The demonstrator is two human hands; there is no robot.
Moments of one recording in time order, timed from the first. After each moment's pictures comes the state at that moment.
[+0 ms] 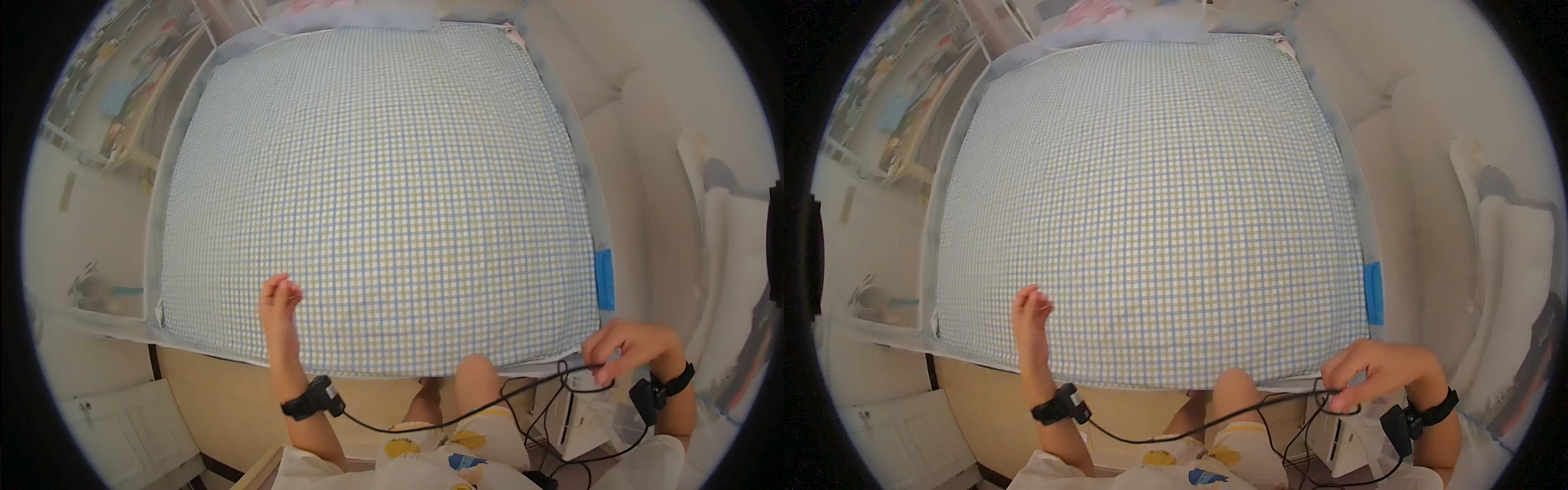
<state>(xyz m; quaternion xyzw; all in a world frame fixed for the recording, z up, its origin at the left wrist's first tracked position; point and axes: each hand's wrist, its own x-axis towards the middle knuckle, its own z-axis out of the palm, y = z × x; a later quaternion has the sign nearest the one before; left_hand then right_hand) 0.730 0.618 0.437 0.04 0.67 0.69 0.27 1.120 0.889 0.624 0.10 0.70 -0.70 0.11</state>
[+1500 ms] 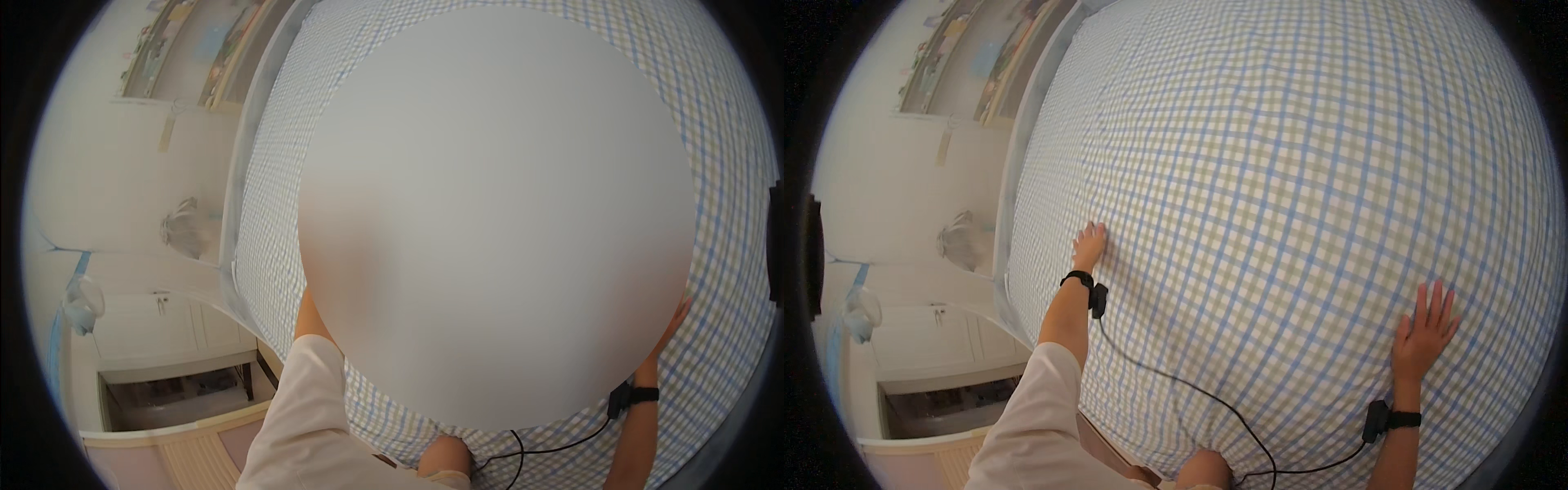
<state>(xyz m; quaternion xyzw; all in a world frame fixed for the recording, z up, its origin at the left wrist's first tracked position) 0.413 0.942 0.117 -0.10 0.99 -0.09 0.08 0.870 1.339 0.054 0.32 0.94 0.00 -0.14</state>
